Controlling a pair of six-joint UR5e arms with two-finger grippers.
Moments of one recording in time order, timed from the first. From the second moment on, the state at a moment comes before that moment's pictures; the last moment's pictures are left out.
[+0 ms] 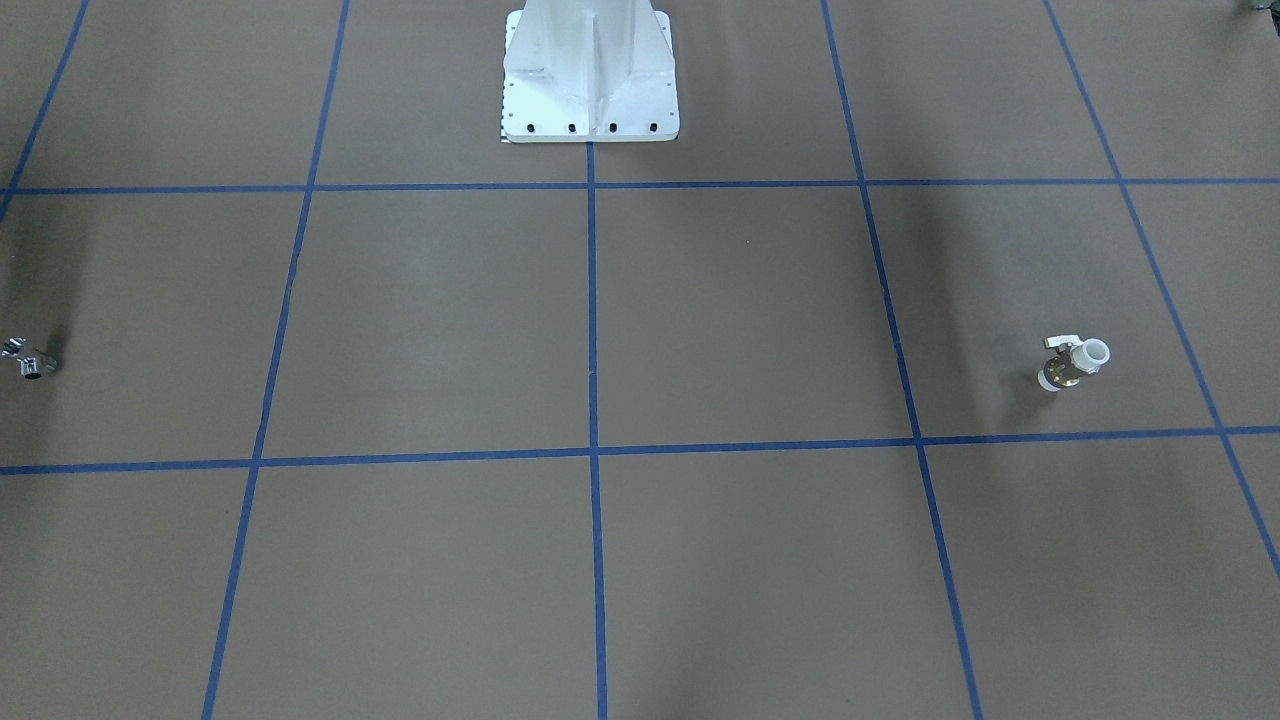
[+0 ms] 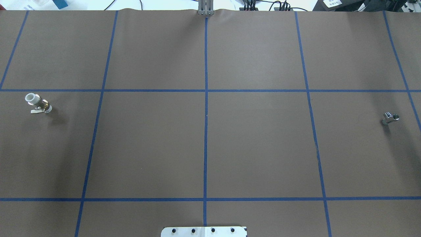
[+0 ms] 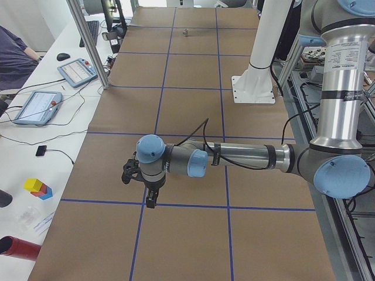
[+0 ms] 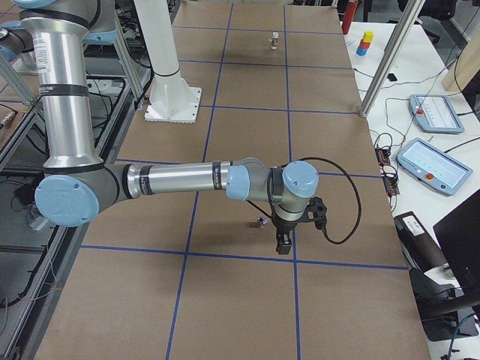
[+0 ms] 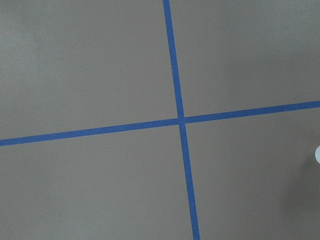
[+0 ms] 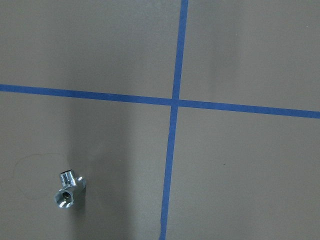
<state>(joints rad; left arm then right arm) -1.55 -1.57 -1.60 -1.67 -2.33 0.02 1.55 -1.51 1.62 -1.72 2.33 -0.10</state>
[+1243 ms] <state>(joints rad) -1.55 -1.57 -1.64 -1.68 -2.34 0.01 1.55 -1.53 1.67 -1.72 2.34 -0.10</state>
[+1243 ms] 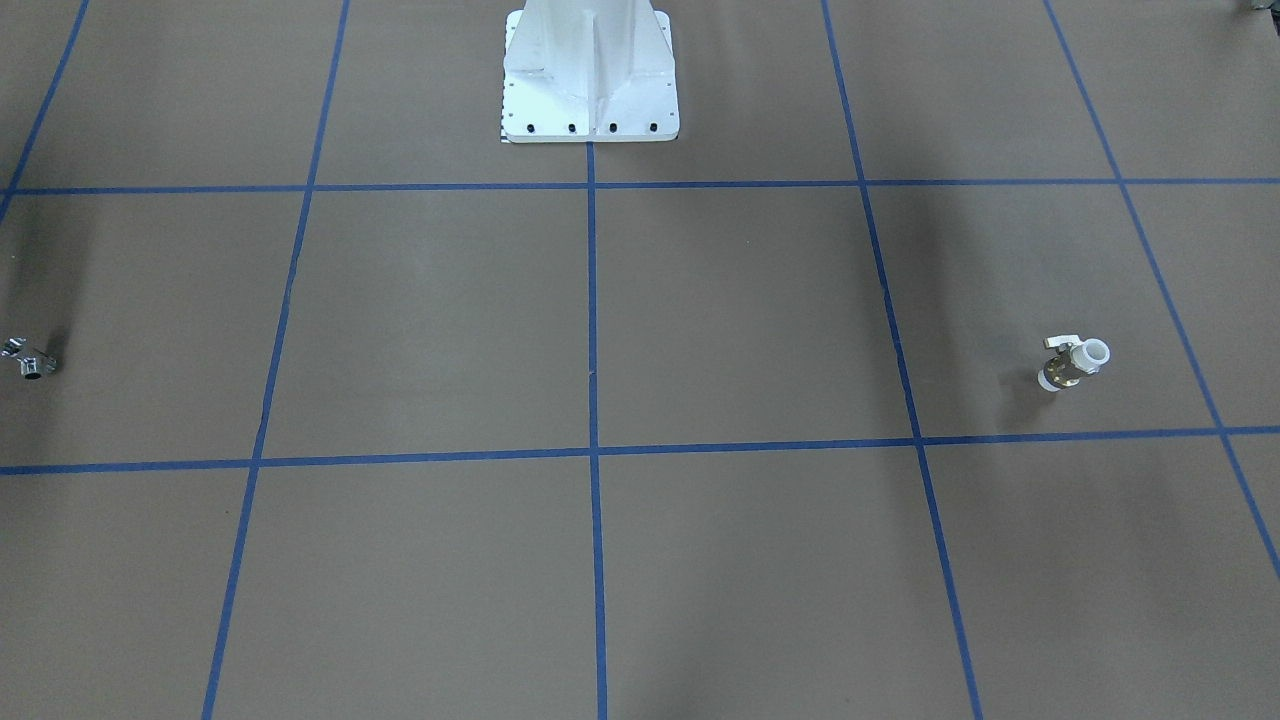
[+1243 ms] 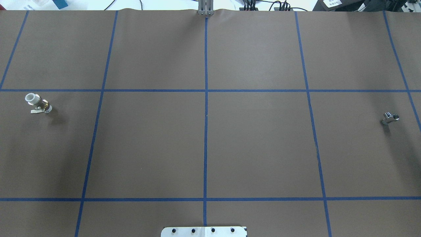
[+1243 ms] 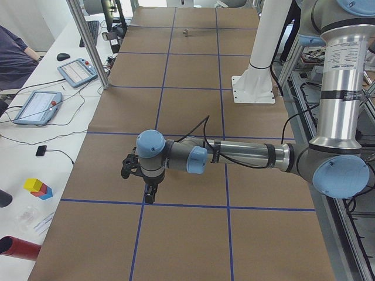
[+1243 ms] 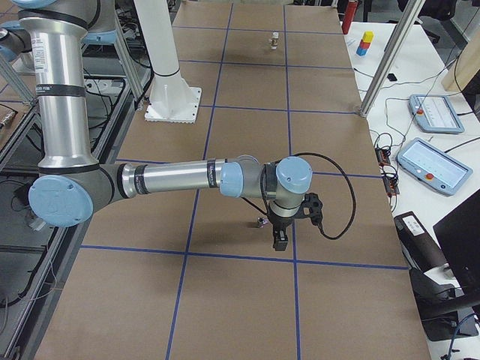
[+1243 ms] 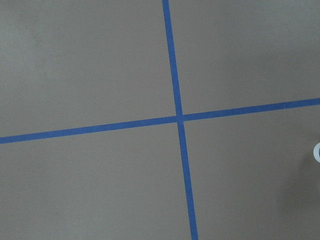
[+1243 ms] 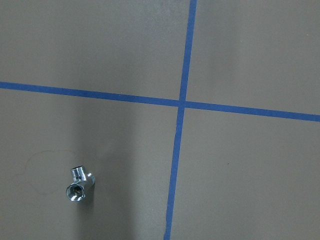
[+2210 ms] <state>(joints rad) -1.35 -1.69 -1.85 -1.46 -2.36 -0.25 1.55 -1.53 1.68 -1.72 2.33 -0.10</state>
